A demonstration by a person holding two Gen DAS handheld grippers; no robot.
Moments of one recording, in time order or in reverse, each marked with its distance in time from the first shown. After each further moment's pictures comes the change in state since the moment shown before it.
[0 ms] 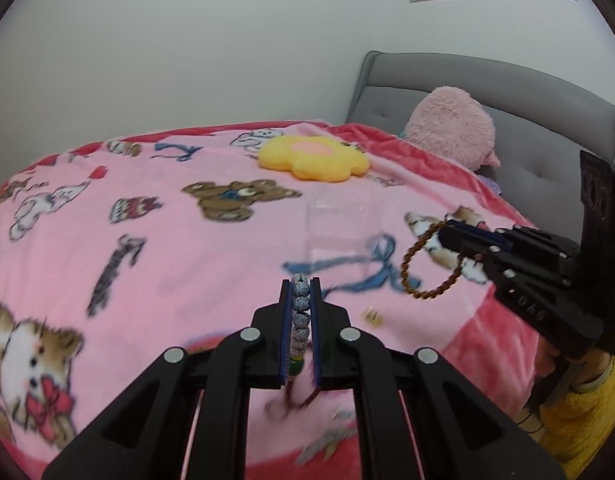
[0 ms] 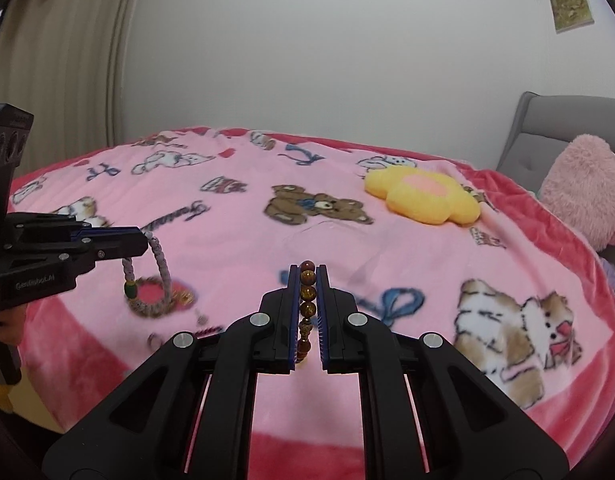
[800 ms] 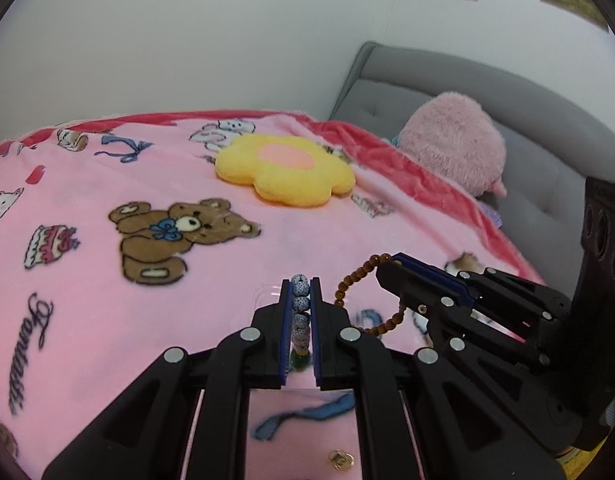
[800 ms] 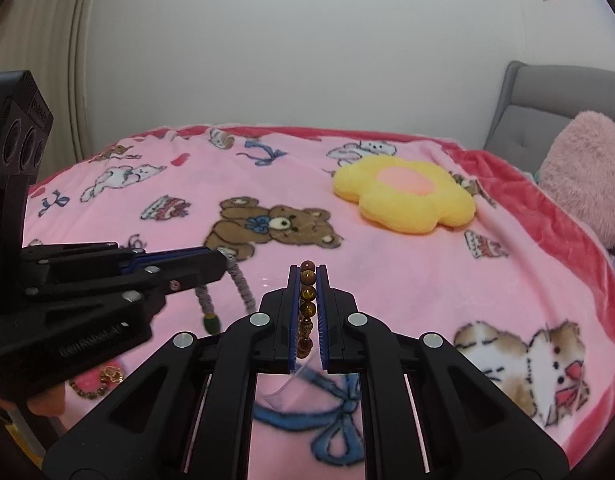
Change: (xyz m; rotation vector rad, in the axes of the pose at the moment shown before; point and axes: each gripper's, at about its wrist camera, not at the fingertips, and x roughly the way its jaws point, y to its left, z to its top) left arm 0.139 -0.012 0.091 -0.078 0.080 -0.101; right arm 0.108 -0.064 0.056 0.096 0.080 -0.050
